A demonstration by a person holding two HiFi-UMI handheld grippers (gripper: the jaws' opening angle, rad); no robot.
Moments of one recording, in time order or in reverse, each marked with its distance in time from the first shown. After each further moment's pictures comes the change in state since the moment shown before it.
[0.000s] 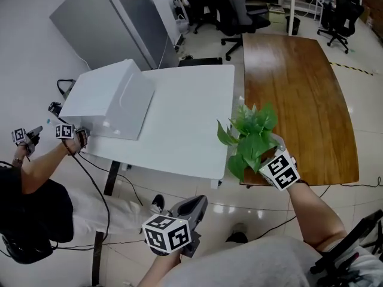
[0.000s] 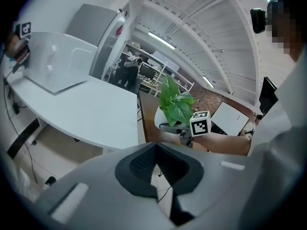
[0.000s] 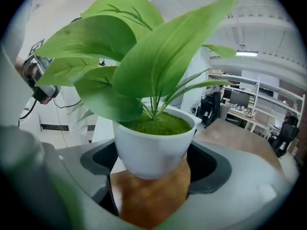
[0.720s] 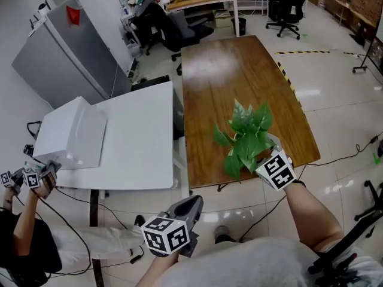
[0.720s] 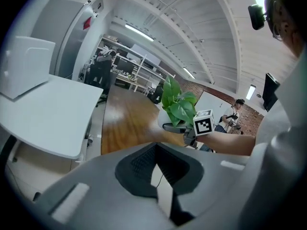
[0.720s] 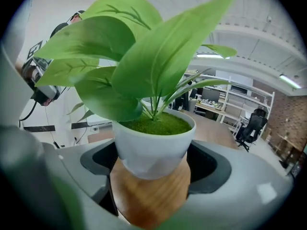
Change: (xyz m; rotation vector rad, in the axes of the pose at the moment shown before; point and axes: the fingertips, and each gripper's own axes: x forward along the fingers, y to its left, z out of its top) left arm 0.081 -0.135 -0.011 0.137 0.058 -0.174; right arm -0.168 -0.095 -0.075 0.090 0.043 -0.240
